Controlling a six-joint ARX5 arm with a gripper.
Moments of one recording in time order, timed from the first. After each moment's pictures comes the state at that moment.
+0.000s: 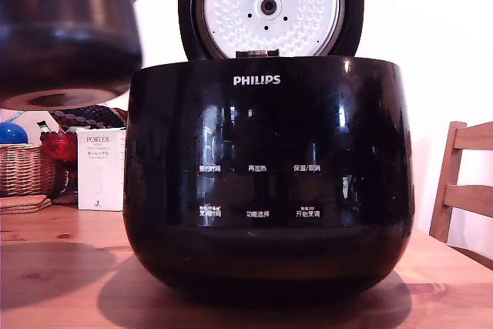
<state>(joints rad) -0.66 1.22 1.46 -1.38 -0.03 0.70</state>
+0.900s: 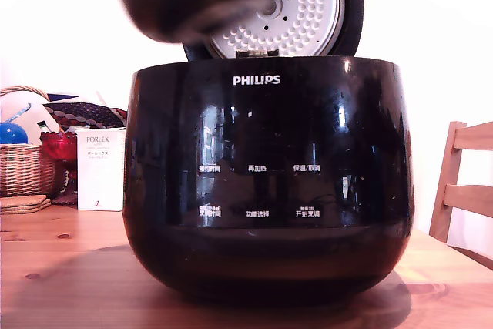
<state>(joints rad) -0.96 1.34 1.59 -1.14 0.01 0.66</state>
